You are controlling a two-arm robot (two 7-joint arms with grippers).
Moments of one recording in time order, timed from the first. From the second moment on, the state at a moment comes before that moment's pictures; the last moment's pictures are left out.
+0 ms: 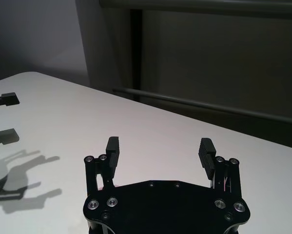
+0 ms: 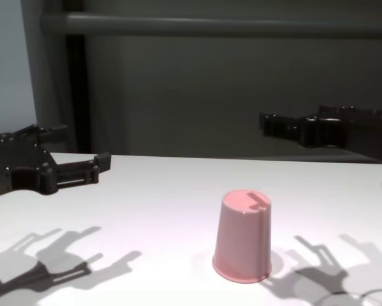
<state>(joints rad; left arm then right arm) -0.15 0.65 0.41 -1.51 -0.45 -0.16 -0.40 0.08 0.29 -0.38 -1.81 0.32 0.30 0.02</state>
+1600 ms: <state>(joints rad) -0.15 0.65 0.41 -1.51 -0.45 -0.16 -0.40 0.08 0.30 -0.24 -1.56 0.32 0.16 0.14</state>
